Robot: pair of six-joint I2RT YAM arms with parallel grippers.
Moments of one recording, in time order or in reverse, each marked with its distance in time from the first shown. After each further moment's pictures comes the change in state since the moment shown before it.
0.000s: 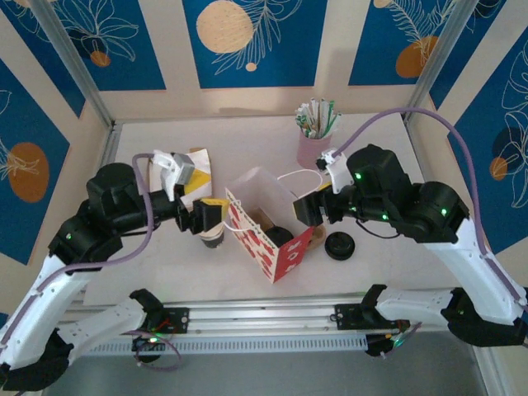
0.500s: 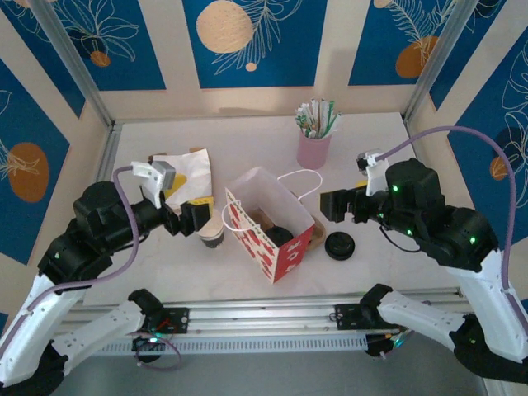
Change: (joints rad) left arm 0.000 -0.109 -0.108 -0.013 -0.264 -0.029; right arm -0.202 -0.190 -0.163 0.059 0.071 0.034
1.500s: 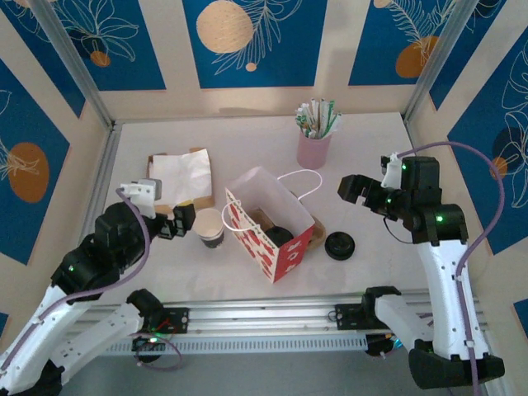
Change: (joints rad) left arm 0.000 -0.134 -0.234 -0.079 -0.442 -0.120; right arm -0.620 0.001 -0.299 0.114 -0.422 0.038
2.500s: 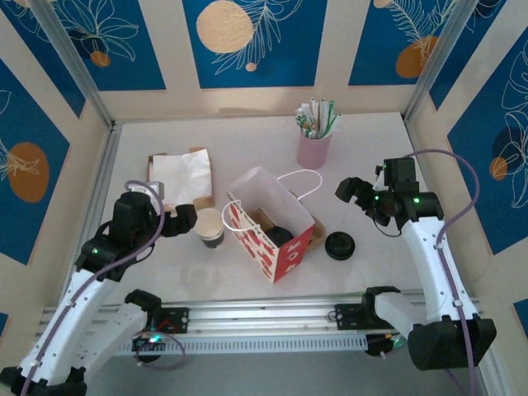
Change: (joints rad) left arm 0.313 0.095 -0.127 -0.031 0.321 -0.156; right arm -0.008 0.126 -0.180 0.095 0.108 0.156
